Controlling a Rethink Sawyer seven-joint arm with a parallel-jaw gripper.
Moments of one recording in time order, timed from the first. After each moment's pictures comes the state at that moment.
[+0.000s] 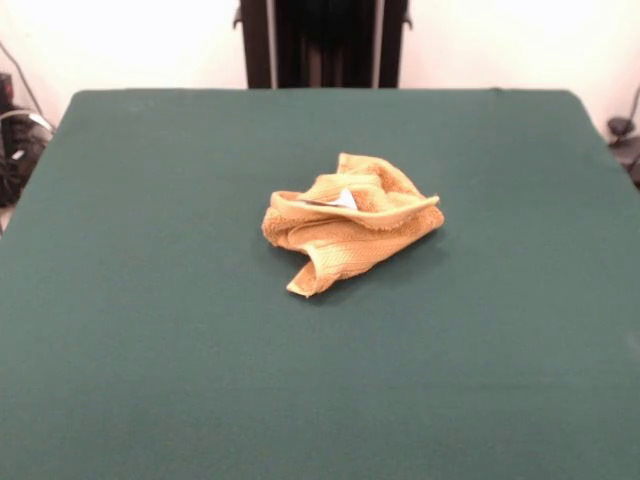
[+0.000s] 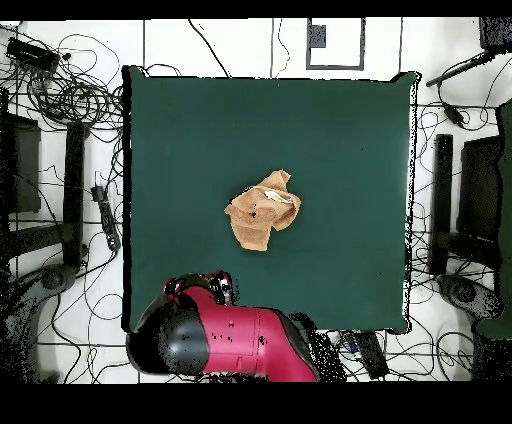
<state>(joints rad) -0.01 -1.13 -0.01 2.15 0.00 0.49 1.57</state>
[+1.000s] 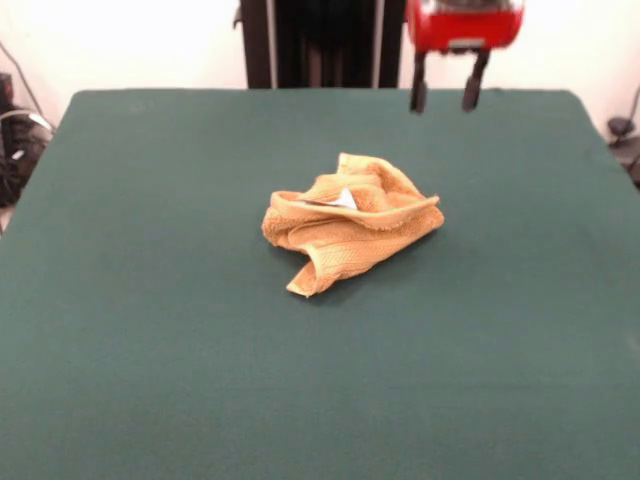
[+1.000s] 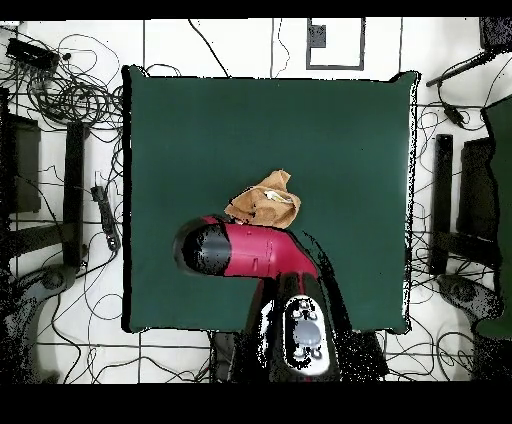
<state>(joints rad) -0.02 -0.71 -0.03 1.83 0.01 0.46 1.57</state>
